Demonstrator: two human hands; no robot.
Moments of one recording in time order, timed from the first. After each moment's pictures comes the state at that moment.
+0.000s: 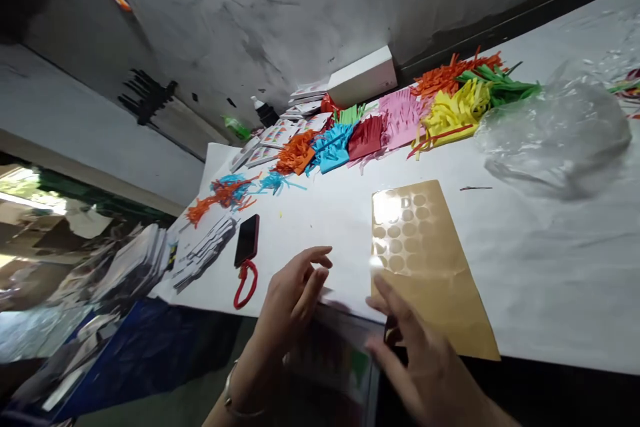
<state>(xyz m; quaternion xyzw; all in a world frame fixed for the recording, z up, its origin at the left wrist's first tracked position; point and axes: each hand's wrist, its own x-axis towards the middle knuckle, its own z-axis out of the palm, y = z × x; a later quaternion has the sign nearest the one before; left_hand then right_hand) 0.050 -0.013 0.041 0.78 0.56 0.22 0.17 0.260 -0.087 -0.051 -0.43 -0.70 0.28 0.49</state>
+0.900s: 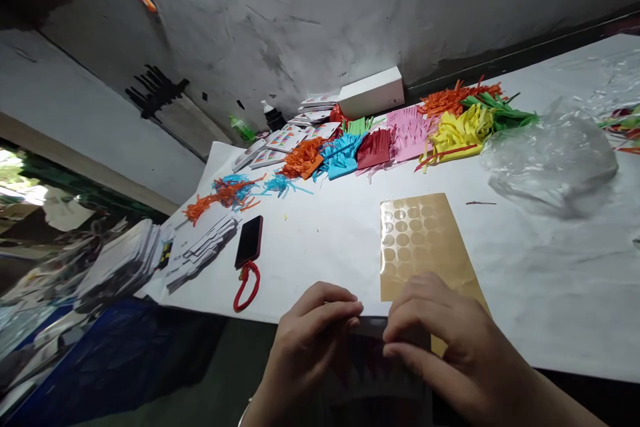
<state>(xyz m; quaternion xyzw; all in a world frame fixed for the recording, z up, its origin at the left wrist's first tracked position) 0.052 -0.053 0.033 0.80 0.40 0.37 0.25 0.294 -0.050 0.028 -0.31 -0.77 0.34 0.44</state>
